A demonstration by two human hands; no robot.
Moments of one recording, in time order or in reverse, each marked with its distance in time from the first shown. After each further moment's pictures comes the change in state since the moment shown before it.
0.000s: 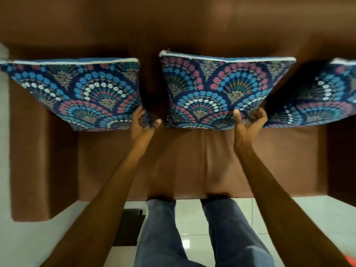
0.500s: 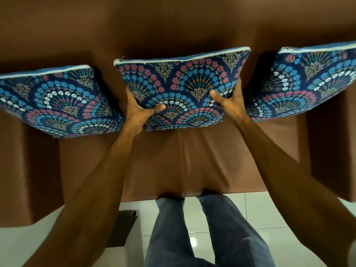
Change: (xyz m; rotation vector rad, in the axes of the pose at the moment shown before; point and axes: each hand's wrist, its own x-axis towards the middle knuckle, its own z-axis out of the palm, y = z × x) left_hand 0.022 0.050 0.106 0.012 -0.188 0.213; right_hand 0.116 -0.026 -0.069 -0.099 -0.455 -0.055
